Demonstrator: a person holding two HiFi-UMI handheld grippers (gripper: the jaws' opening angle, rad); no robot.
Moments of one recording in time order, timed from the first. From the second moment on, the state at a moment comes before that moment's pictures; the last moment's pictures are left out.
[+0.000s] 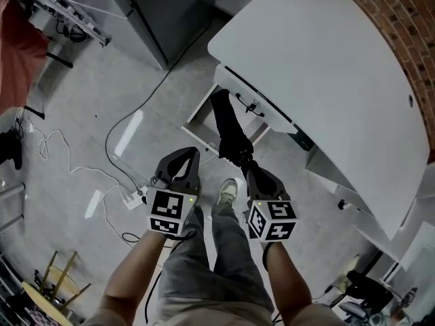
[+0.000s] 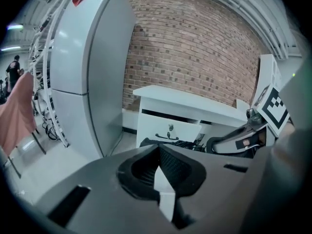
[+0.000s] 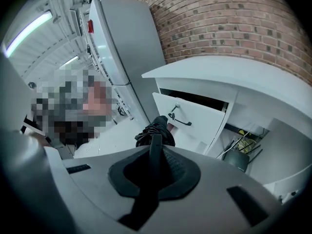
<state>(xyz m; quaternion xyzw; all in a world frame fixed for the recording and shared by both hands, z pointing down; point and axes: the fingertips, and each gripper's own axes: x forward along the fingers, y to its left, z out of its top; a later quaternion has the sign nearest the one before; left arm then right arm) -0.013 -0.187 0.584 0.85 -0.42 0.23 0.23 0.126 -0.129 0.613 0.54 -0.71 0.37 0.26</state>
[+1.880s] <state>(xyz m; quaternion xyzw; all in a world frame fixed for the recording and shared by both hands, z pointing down) 0.007 -0.228 0.821 0.84 -0.39 0.23 0.31 0.134 -0.202 0.846 0.61 -0.70 0.23 0.28</state>
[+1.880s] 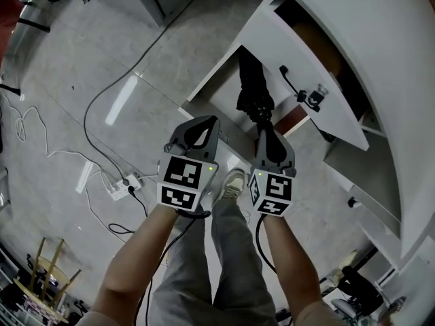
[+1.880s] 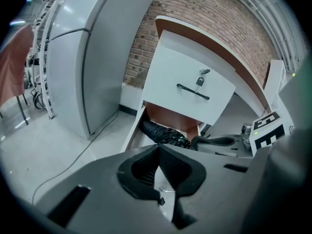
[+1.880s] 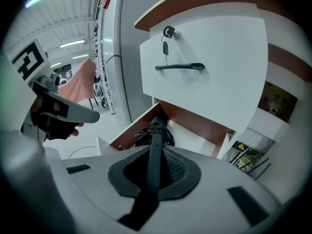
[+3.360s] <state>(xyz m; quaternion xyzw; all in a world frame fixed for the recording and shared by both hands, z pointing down) 0.004 -0.205 0.876 0.82 -0.37 0.25 0.36 0.132 -0.169 0.938 0.56 -0.65 0.36 0.37</state>
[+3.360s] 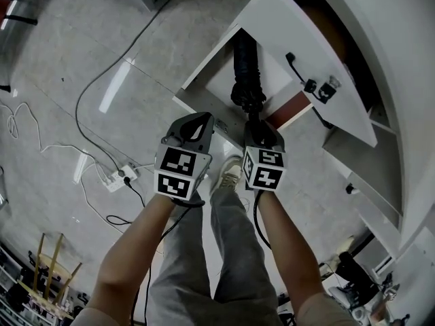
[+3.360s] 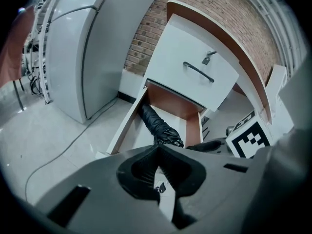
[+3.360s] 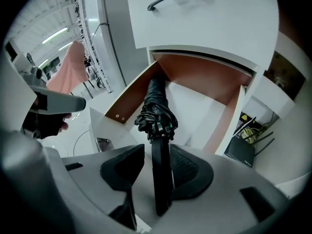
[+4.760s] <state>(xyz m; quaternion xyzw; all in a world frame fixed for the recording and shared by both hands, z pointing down) -0.014 -0.239 0.426 0.88 -0.40 0.18 0.20 0.111 -0.227 0.403 0.61 -0.75 0.17 0.17</state>
